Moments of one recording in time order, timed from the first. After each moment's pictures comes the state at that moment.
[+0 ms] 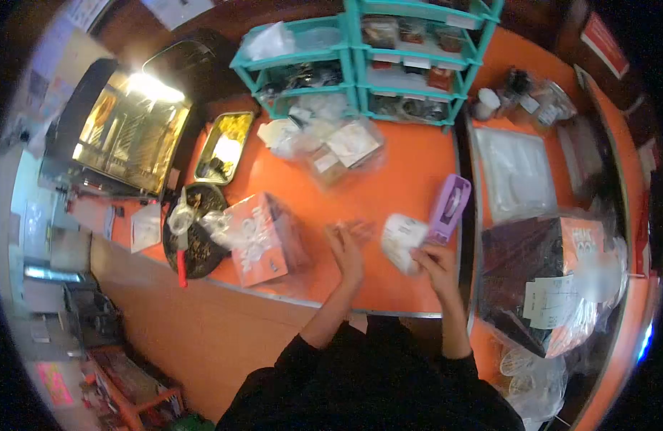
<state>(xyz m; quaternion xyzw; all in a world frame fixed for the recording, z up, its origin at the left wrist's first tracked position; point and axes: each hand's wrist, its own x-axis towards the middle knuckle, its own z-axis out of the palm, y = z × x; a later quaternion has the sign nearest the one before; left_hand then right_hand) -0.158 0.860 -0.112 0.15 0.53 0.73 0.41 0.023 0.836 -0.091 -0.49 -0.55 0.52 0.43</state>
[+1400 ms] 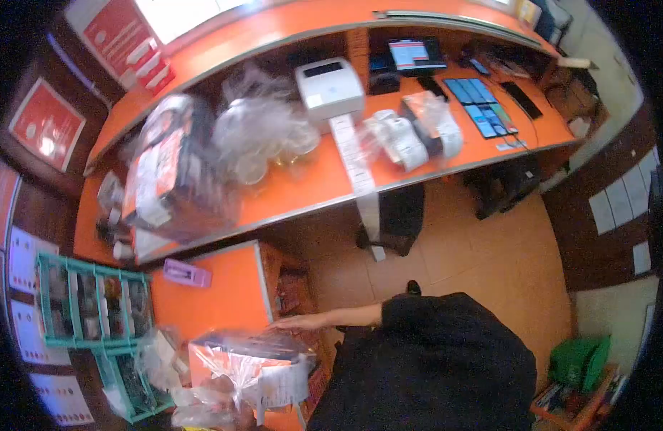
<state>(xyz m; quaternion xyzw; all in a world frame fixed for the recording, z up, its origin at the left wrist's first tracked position) -0.281 0.719 0.041 0.65 0.12 0.25 0.70 -0.170 0.577 -0.166 -0.38 -0.27 0.56 0.68</state>
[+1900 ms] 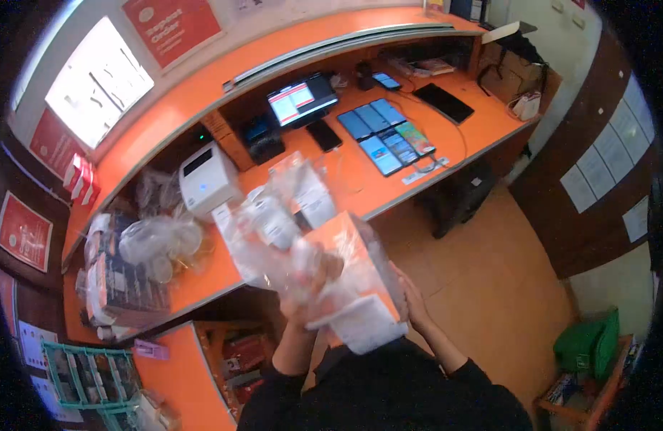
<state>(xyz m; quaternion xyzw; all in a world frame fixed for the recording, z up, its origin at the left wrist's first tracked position) -0.066 0.212 0.070 0.20 -0.35 -0.19 0.90 -0.188 0.051 -0.090 -0.59 0.17 -0.08 0.78</state>
